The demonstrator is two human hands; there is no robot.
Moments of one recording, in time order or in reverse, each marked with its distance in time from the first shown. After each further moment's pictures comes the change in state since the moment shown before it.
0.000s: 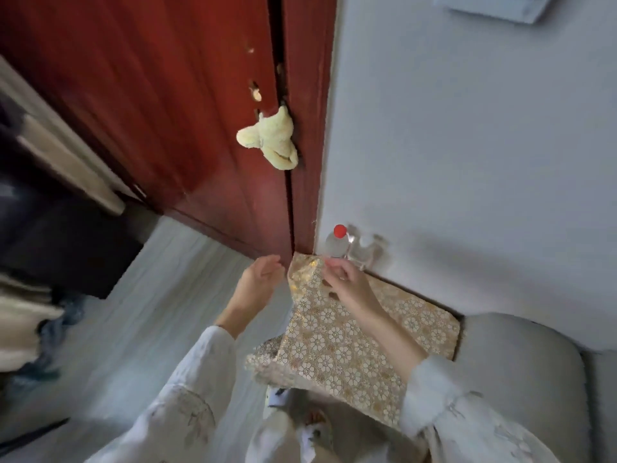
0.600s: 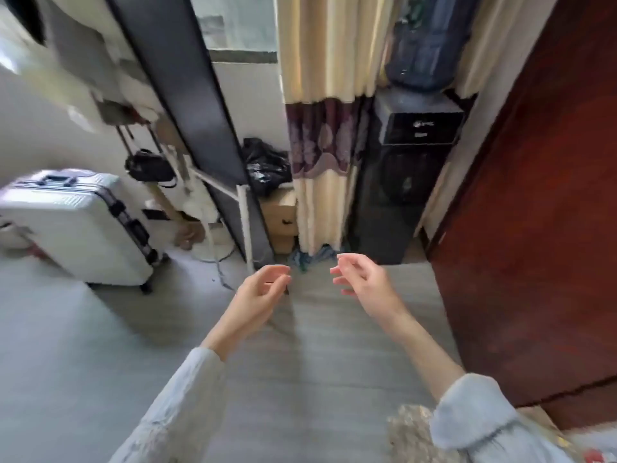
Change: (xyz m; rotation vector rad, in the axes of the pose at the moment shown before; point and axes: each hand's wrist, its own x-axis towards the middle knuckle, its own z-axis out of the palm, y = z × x) left_hand -0.476 -0.136 -0.194 -0.277 1.086 -0.172; right_hand -0.299 -0.117 0.324 -0.249 -0.978 -0.526
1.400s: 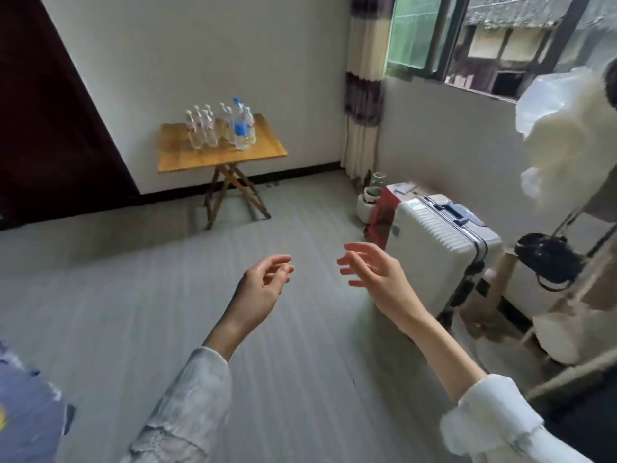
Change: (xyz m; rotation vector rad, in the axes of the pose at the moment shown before) left_hand -0.208 -0.217 -0.551 -0.116 1.204 -0.306; right_hand 0.002 -0.166 0.698 -0.061 -1.116 -0.440
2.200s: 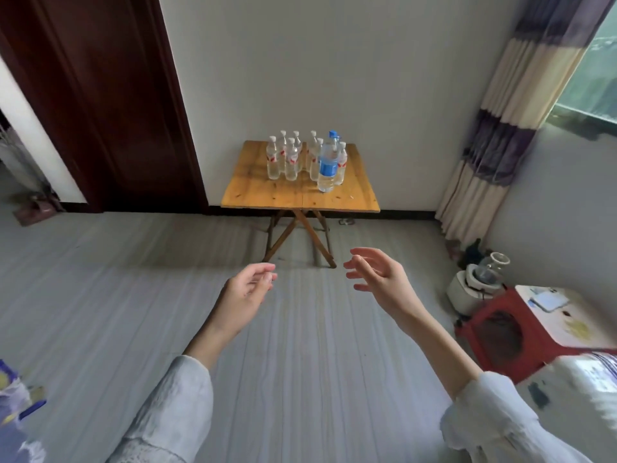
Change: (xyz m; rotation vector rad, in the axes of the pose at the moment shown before) left_hand 0.447 -0.096 -0.191 -0.010 0.338 -0.063; right_hand 0.534 0.021 0.189 -0.011 -0.334 -0.086
